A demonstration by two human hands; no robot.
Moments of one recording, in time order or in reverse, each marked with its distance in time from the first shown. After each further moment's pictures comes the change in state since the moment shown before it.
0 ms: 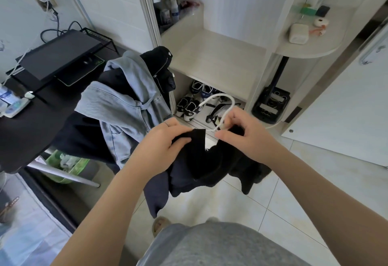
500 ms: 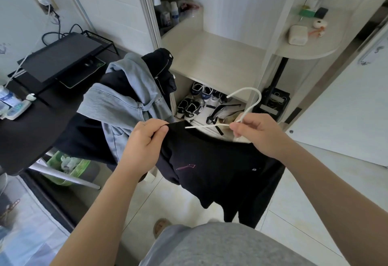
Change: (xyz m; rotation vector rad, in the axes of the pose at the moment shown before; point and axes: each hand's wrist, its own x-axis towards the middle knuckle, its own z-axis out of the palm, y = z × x) left_hand -0.013 -0.024 -0.006 -0.162 0.238 -0.190; right_hand -0.003 0.014 -0.017 0.028 0.039 0.115
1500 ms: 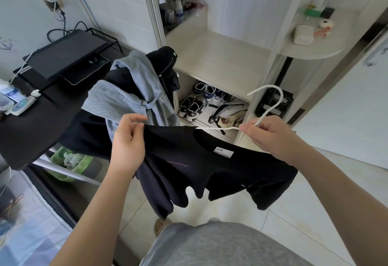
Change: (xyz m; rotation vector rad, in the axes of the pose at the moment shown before) left_hand -0.006 -0.041 -0.006 -0.195 0.319 -0.187; right_hand -0.018 -0.027 -0.009 -0.018 -0.090 0.119
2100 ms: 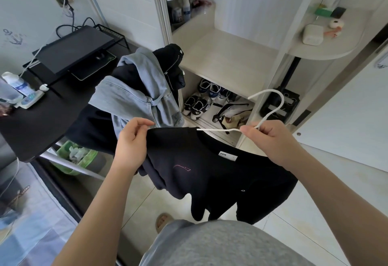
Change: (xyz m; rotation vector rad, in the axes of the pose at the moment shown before) left_hand -0.001 -0.010 -0.006 0.028 -0.039 -0.181; right_hand 0.004 0.017 0.018 -0.013 0.092 -0.093
